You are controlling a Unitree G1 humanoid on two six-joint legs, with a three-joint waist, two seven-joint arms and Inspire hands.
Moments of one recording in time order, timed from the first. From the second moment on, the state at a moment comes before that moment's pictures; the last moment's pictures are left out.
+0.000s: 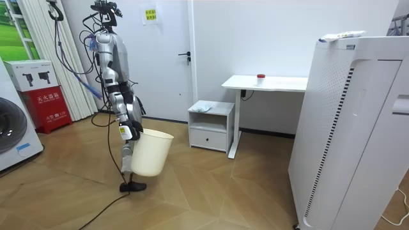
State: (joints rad) left arm 0.19 0.22 0.07 1.13 0.09 0.04 0.05; right arm 0.11 -0.26 -0.07 1.32 0.65 0.02 0.06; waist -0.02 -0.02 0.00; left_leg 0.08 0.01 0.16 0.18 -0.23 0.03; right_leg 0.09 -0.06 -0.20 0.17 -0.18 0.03
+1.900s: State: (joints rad) left arm 0.06 0.23 0.06 1.12 0.12 0.00 0.12; right arm 0.06 -0.30 -0.02 1.20 0.39 -0.02 0.01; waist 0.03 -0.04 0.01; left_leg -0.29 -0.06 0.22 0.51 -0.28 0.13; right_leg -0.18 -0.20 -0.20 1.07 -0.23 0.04
